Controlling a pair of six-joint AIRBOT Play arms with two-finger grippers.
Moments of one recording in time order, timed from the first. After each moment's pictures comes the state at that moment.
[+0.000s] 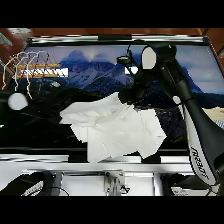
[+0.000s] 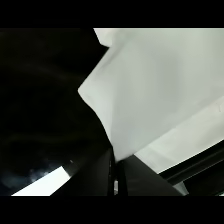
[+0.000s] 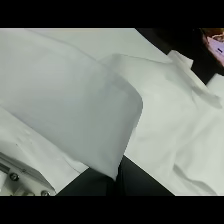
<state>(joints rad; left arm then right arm) -0.21 -0.99 1.03 1.47 -1.28 -1.16 0.49 -1.54 1.83 -1.41 1.74 1.55</state>
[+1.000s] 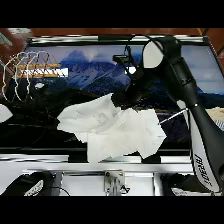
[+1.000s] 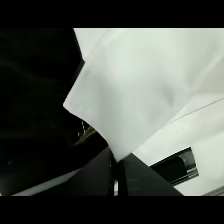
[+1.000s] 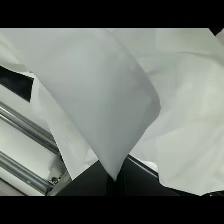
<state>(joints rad) -0.17 -0.87 0.90 1.31 -1.29 -1.34 0.56 -1.51 1.87 -1.29 1.79 1.70</state>
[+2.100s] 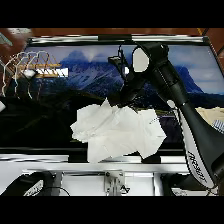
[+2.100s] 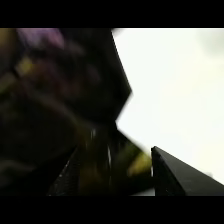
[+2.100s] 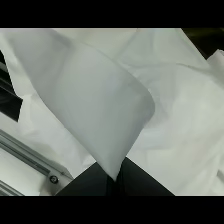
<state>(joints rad) -0.12 -0.90 1.08 1.41 -1.19 -1.39 0.59 -1.55 1.87 -1.34 1.72 1.69</state>
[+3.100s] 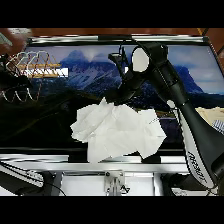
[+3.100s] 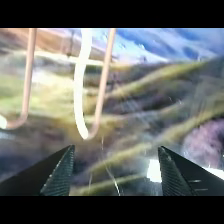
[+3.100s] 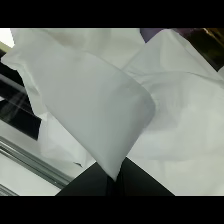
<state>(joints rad) 0.36 -1.78 1.82 1.39 -1.26 -1.37 0.59 -1.55 1.87 -1.31 1.66 1.78</state>
